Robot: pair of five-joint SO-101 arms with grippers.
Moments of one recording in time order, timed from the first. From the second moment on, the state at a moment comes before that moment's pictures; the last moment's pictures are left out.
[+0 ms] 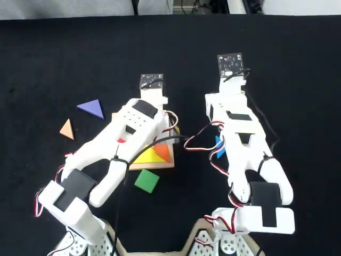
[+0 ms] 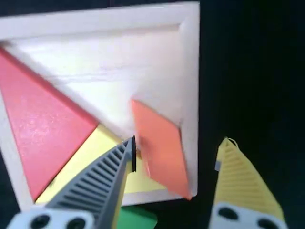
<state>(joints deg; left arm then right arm) 25.9 8.1 18.9 58.2 29.1 2.9 -3.4 45.0 11.3 8.4</state>
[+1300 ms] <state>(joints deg) 31.7 -3.6 31.7 53.8 29.1 2.9 -3.4 45.0 11.3 8.4</state>
